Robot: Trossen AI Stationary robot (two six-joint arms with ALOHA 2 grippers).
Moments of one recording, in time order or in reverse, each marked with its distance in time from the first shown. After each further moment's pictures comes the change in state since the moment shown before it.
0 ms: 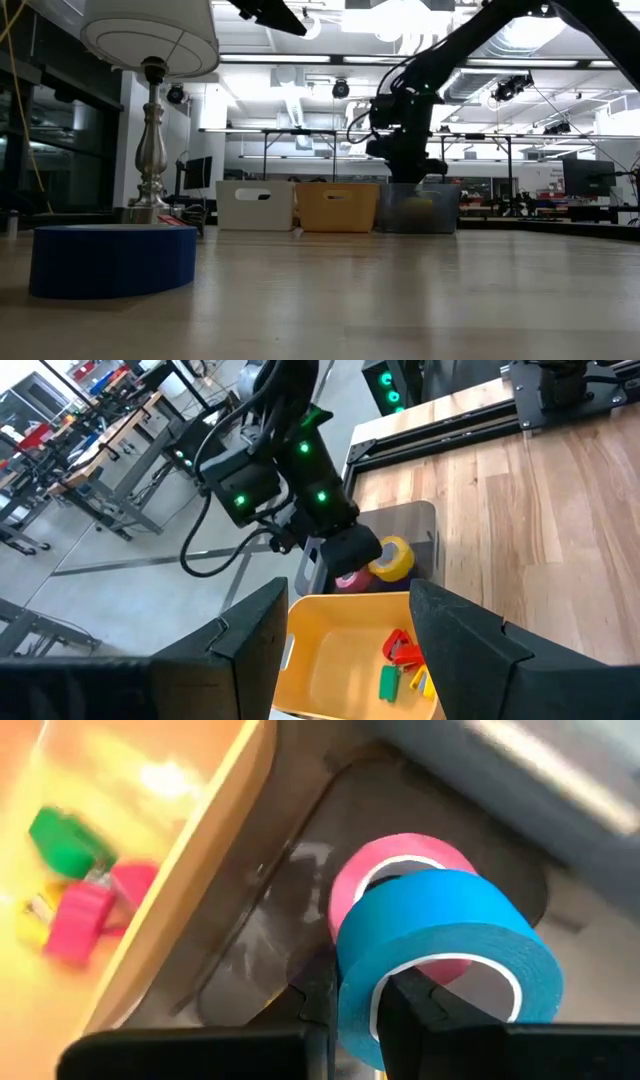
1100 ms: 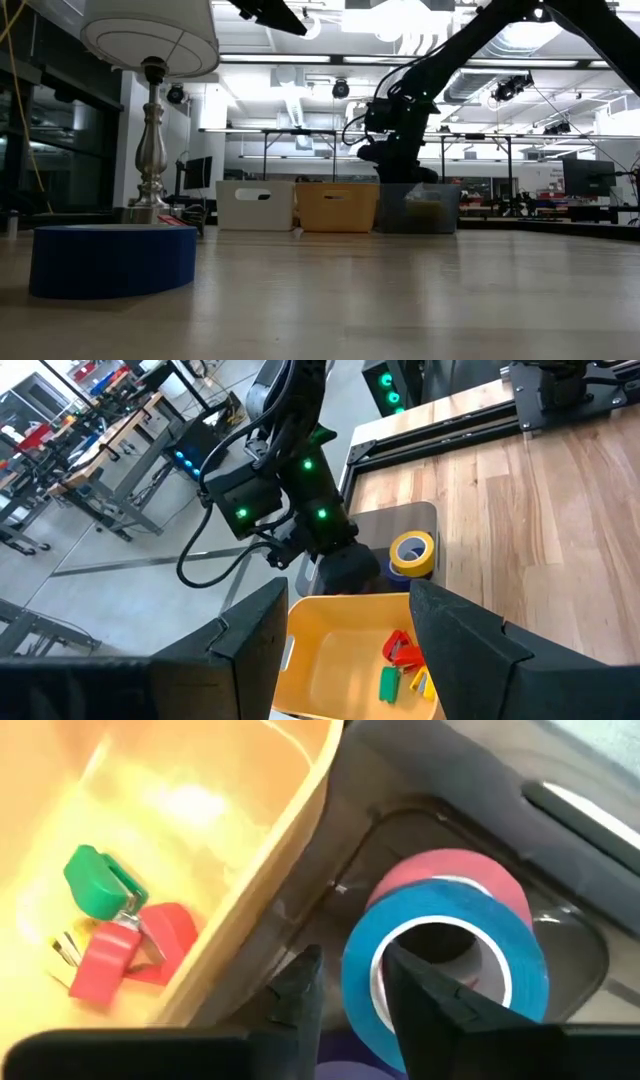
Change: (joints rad) left arm 0.000 0.000 0.000 0.003 0.001 0.000; right arm 0.002 0.006 -0.013 0.137 -0.046 0.001
